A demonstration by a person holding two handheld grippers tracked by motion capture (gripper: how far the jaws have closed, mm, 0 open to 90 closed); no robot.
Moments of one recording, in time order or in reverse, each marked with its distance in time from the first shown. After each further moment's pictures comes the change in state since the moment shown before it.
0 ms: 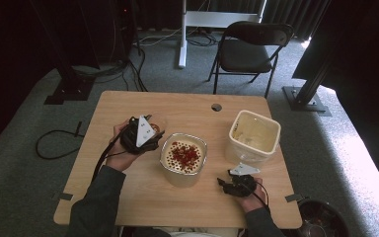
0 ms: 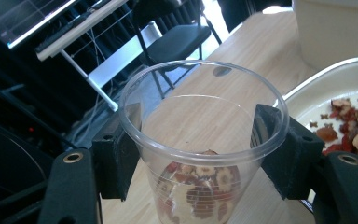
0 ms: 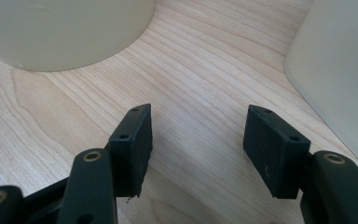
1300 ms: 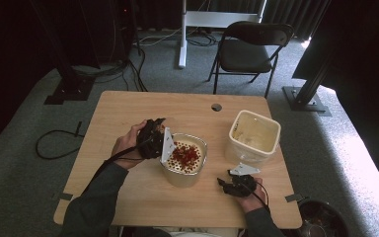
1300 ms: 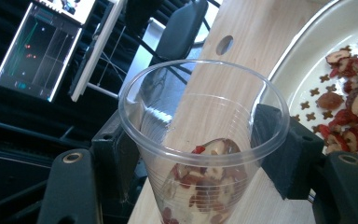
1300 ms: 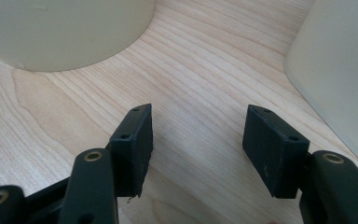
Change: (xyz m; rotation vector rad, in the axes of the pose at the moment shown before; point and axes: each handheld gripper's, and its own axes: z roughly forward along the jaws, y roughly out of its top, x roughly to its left) left arm -0.036 0.025 0.008 0.084 0.067 0.429; right arm 0.000 0.000 0.000 0.000 0.001 0.001
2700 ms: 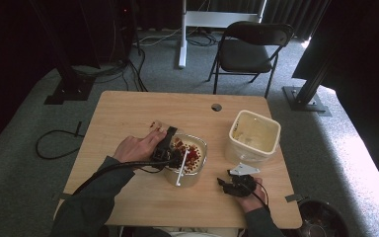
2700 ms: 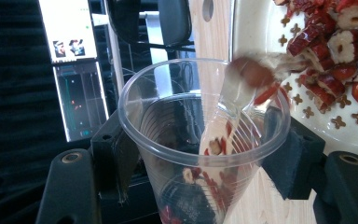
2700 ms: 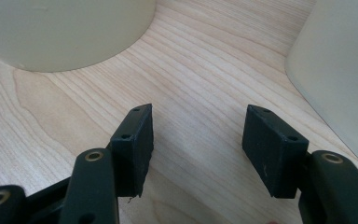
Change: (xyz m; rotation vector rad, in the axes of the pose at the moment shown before) left arm -0.040 0.022 0.002 0.128 0.084 0.565; right arm 0.000 0.000 0.000 0.001 0.002 -0.002
